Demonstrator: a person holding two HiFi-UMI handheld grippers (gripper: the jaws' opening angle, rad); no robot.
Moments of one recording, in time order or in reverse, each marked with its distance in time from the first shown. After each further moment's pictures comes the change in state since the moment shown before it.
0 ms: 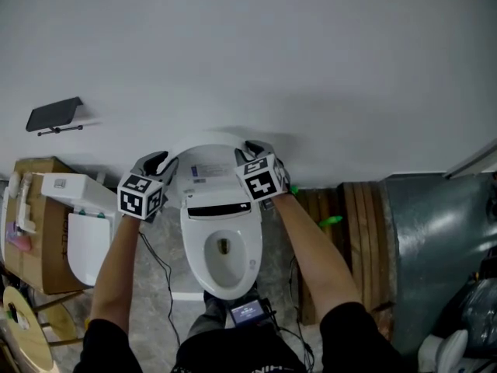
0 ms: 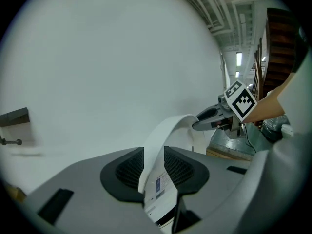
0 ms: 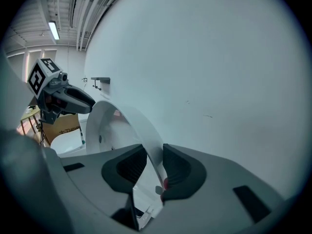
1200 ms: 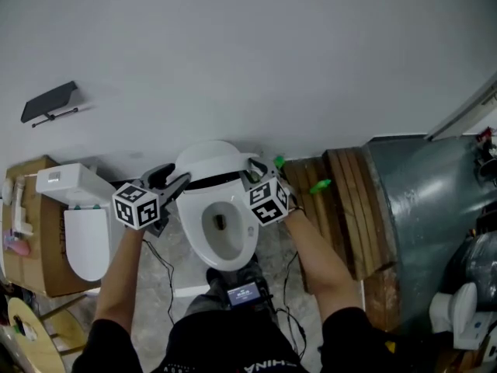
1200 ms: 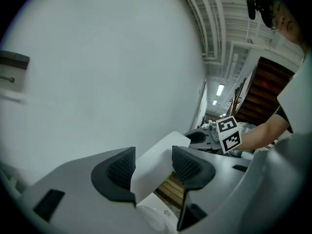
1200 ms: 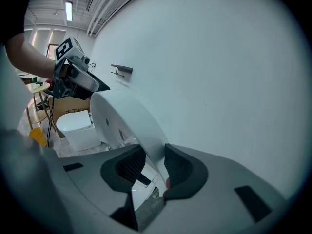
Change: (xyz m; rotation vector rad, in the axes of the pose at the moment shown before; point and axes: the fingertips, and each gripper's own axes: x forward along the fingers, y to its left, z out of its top) left arm -0.102 -0.124 -0.062 -0.212 -0.066 -0.373; right arm -0.135 0.098 -0.113 -0.141 0.042 -0.093
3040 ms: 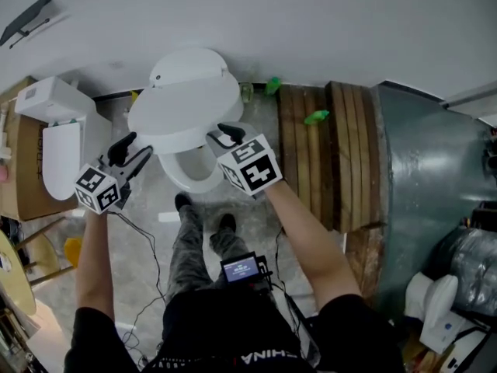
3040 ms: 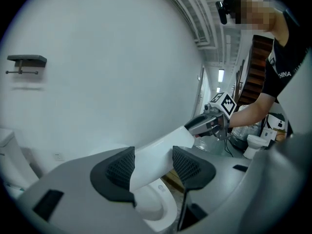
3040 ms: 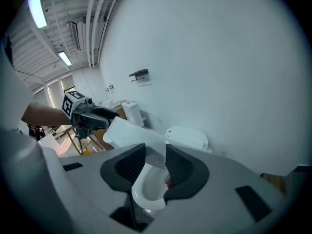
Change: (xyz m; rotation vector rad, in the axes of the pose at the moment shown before) left arm -0.041 -0.100 -0.169 0.079 0.056 0.106; right arm -0.085 0.101 -0.122 0.299 0.025 0.431
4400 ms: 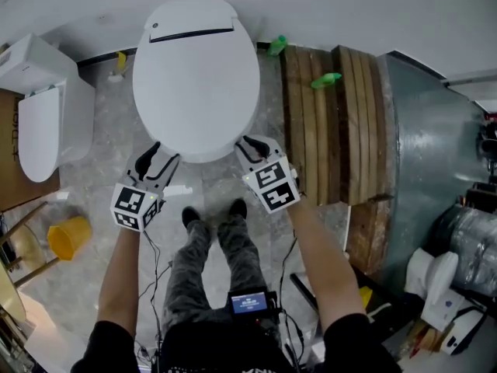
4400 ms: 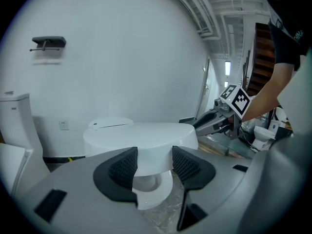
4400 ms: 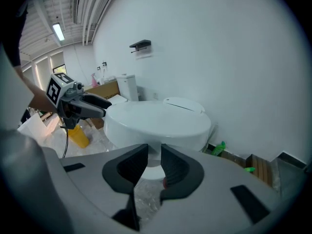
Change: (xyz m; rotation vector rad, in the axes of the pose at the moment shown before) left arm 0.003 -0.050 -0.205 -0.046 0.046 0.094; right arm 0.037 0.053 -0.205 -0.048 0.160 -0.147
